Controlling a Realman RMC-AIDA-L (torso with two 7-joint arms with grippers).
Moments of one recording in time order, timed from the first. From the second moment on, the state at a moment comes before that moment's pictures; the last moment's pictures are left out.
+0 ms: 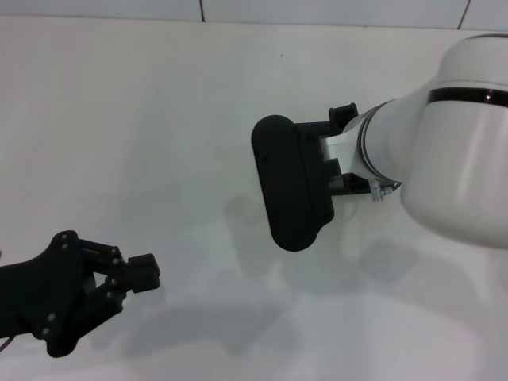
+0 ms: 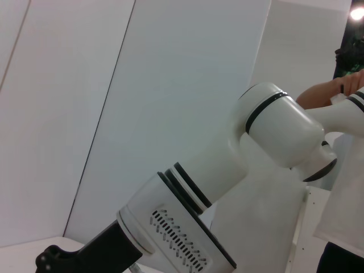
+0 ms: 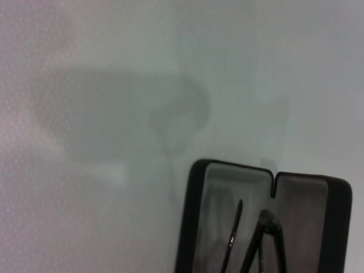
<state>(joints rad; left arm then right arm) -0.19 -1.96 1.02 0.57 1.49 2.02 -1.17 0.88 2.03 -2.32 -1.44 -2.98 -1.29 2.64</state>
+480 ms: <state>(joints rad) -0.19 -1.96 1.02 0.57 1.49 2.02 -1.17 0.88 2.03 -2.33 -1.44 -2.99 -1.30 2.64</state>
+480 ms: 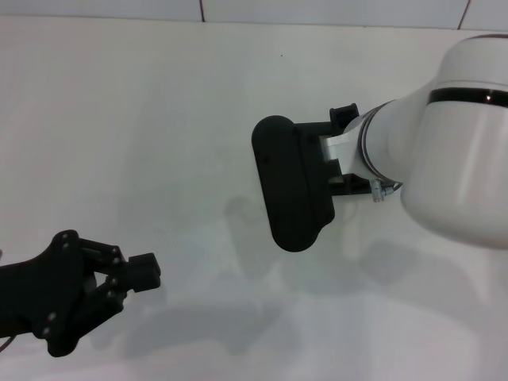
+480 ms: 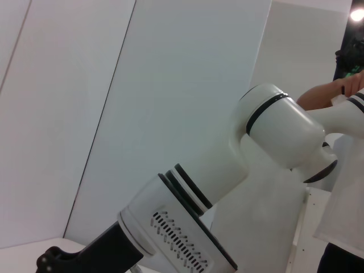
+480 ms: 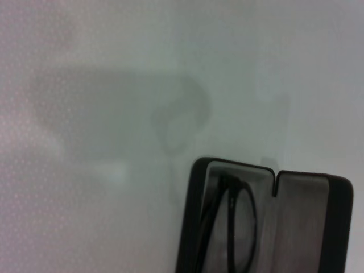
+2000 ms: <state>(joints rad) -0.59 -2.05 0.79 0.74 1.65 1.74 -1.51 0.21 2.03 -1.03 -1.99 -1.99 -1.77 2.36</state>
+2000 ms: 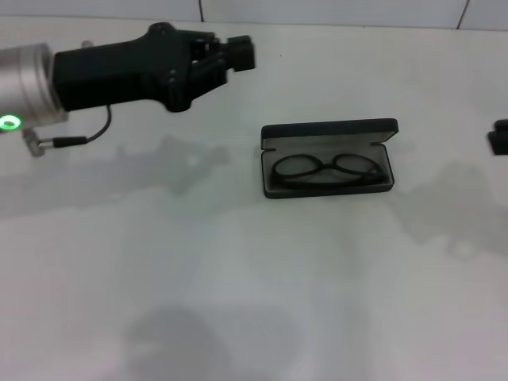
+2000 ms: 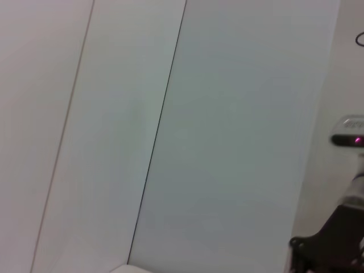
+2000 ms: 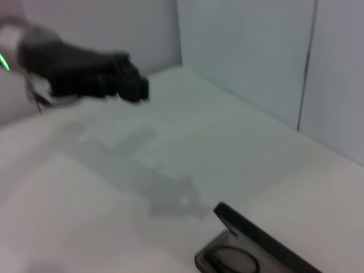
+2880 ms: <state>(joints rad) -0.67 -2.09 1.18 0.83 1.73 1.31 -1.67 0.19 2.02 -0.41 -1.47 -1.67 -2.15 1.97</state>
